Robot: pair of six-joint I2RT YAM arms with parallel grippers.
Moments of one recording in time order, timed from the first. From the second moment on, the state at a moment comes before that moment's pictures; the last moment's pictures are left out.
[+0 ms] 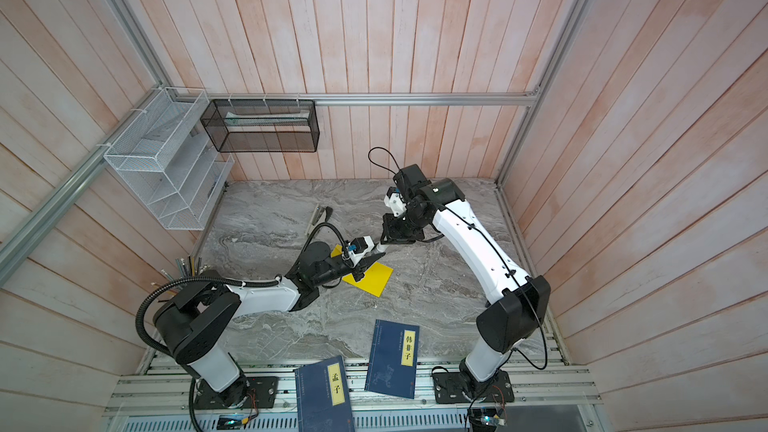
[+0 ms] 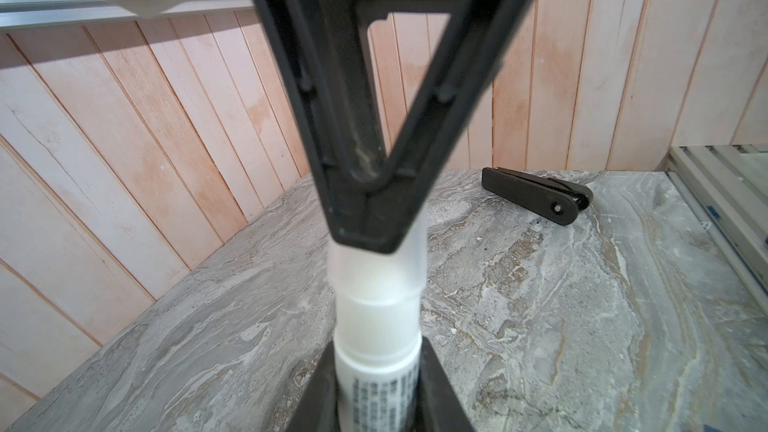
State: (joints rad) left arm -0.76 1.70 0.76 0.87 0.35 0.27; right arm 0.53 1.67 1.79 -1.30 -0.35 0.34
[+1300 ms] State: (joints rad) left arm -0.76 1.69 0.76 0.81 0.35 0.27; right arm 0.59 1.73 1.80 -1.31 -0.24 0.35
